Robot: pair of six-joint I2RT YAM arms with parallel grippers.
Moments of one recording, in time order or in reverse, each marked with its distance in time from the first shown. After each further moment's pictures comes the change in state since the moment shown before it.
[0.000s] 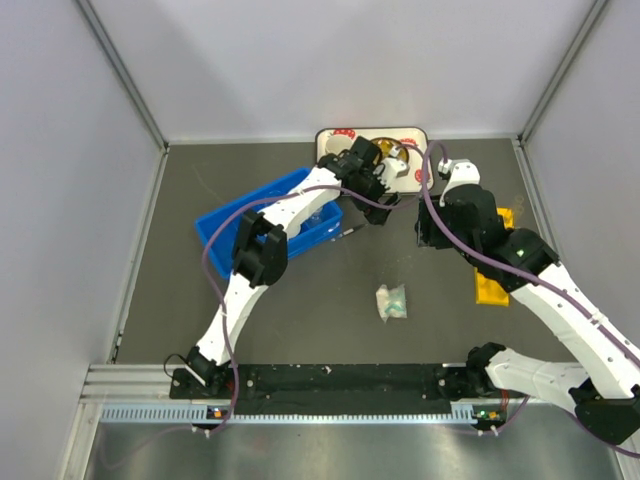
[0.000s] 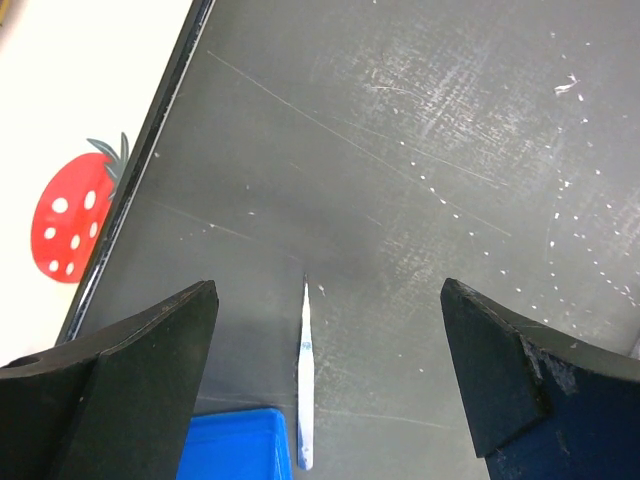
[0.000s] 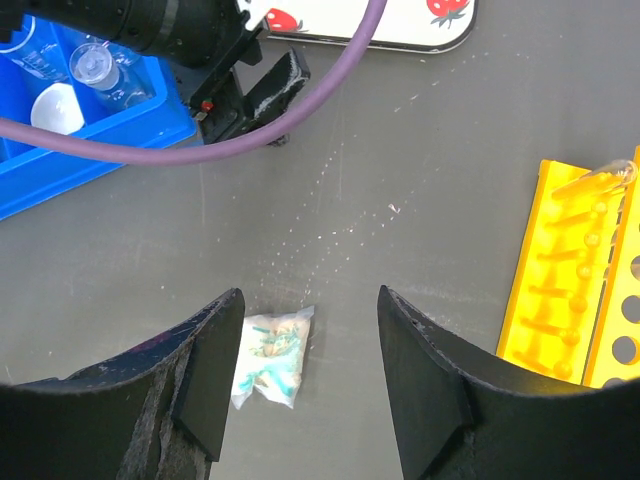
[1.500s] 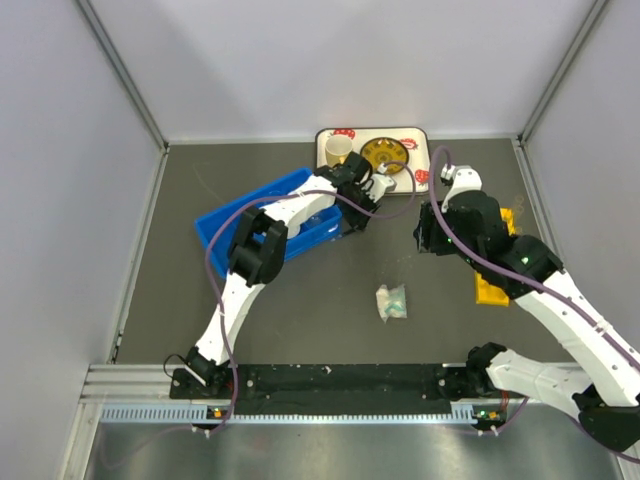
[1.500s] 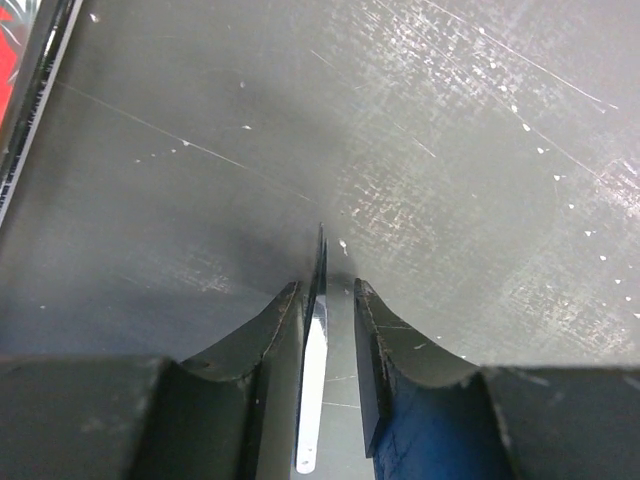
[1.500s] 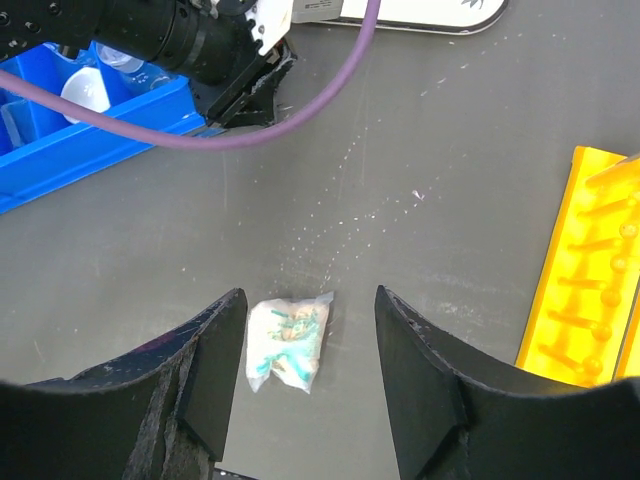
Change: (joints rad) left arm 0.025 -0.006 -0.210 0.075 -0.027 -0.009; right arm 0.000 -0.039 -0.039 0.001 -0.054 0.024
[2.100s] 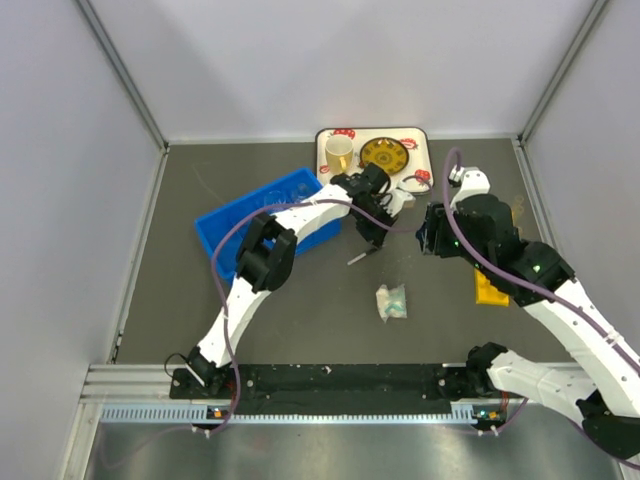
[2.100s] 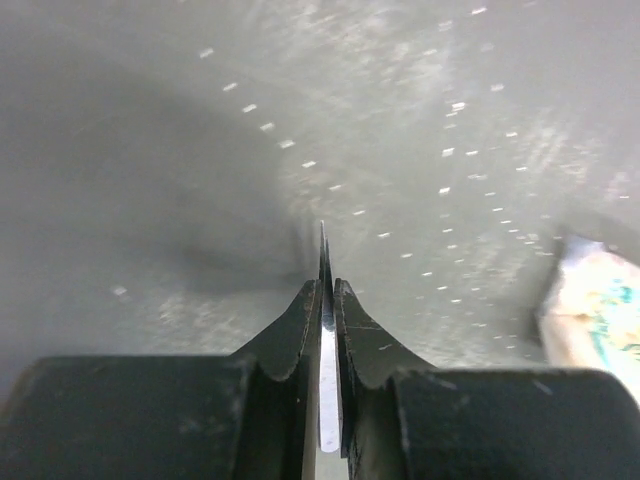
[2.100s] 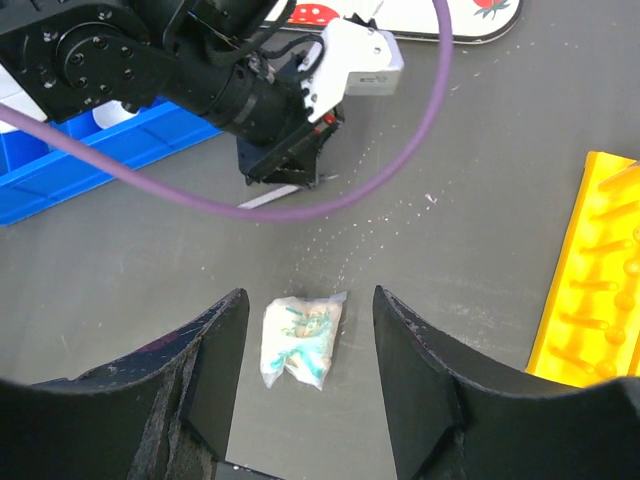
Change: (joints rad) left arm -0.079 -0.002 0.008 -0.072 0.133 -0.050; right arm 0.000 -0.052 0.000 -0.003 -0.026 0.014
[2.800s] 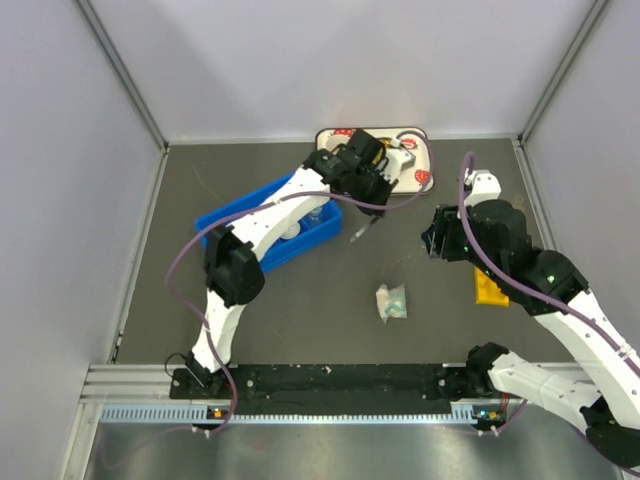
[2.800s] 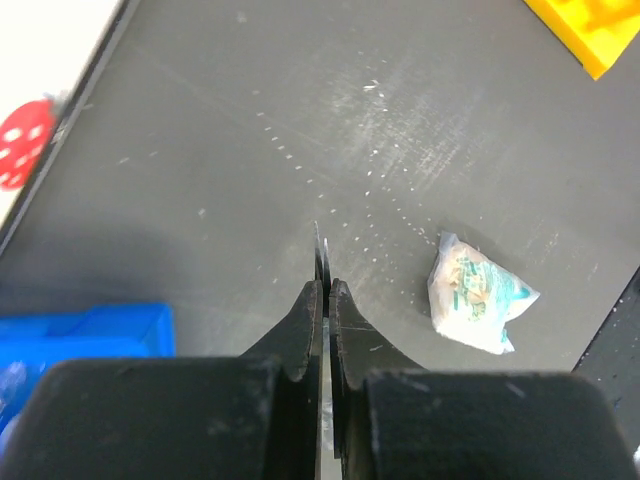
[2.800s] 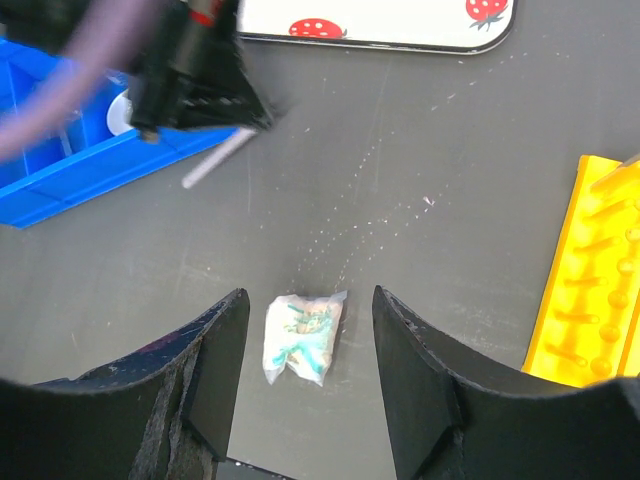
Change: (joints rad) left arm -0.039 -0.275 0.021 -0.039 -0.089 -0.131; right arm 0.000 -0.061 0.000 -0.019 -0.002 0.000
